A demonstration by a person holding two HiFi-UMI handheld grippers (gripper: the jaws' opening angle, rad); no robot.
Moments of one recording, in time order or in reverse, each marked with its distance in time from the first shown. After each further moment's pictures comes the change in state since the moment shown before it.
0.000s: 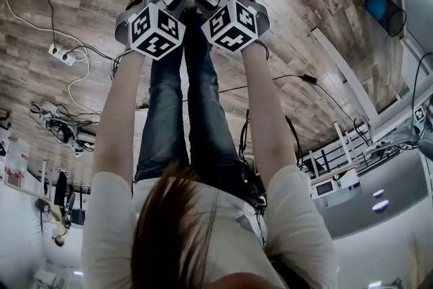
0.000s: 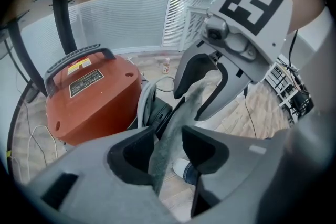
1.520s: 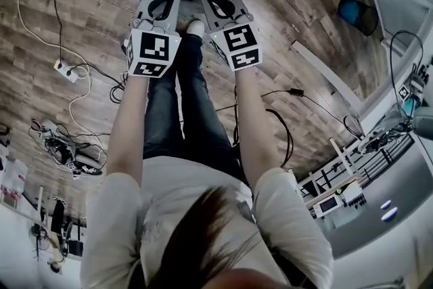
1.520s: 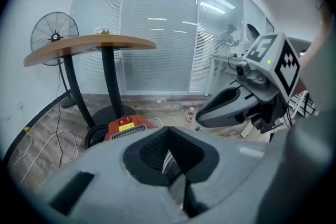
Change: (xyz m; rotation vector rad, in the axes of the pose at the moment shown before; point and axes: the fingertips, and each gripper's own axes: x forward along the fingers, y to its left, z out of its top) left arm -0.151 0.017 0.119 -0.190 -0.437 0.290; right arm -0.165 -0.034 0.077 0.375 -0.427 -0.291
